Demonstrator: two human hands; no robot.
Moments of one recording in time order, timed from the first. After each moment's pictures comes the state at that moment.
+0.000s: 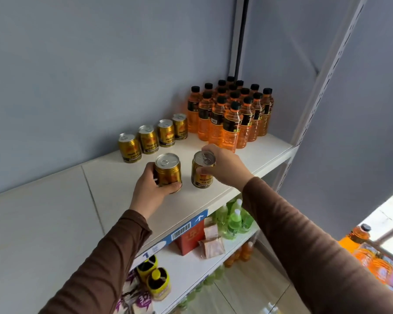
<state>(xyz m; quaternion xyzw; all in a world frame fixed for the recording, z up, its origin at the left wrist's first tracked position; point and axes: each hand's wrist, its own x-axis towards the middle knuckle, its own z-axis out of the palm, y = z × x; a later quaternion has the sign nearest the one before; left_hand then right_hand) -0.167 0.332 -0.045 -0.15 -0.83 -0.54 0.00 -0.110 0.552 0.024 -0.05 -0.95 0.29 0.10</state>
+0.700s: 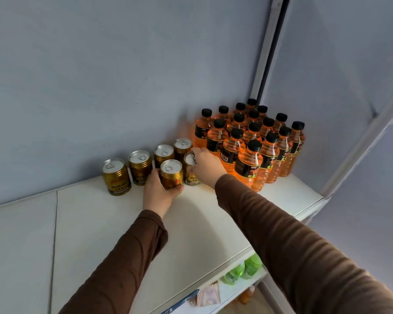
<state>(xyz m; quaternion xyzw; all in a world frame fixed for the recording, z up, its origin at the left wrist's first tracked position) -0.314 0.423 -0.069 -0.04 -0.86 -0.51 0.08 -0.316 0.580 0.012 0.00 -0.98 0.18 0.07</state>
